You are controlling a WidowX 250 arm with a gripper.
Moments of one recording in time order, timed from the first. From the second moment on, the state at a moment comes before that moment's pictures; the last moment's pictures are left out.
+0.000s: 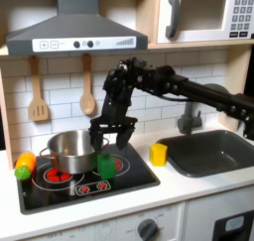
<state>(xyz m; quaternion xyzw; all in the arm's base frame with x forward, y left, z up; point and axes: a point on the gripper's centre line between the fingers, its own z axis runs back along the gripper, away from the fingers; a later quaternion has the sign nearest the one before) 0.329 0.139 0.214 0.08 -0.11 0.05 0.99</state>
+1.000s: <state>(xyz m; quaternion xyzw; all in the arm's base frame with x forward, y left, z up) 0.349 0.138 0.197 0.07 -0.13 0.02 0.99</state>
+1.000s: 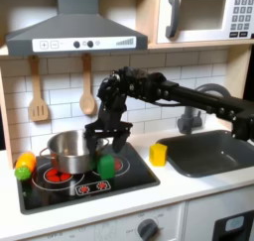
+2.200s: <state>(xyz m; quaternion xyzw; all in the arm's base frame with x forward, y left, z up) 0.356 0.132 0.172 0.06 -0.12 0.01 0.99</state>
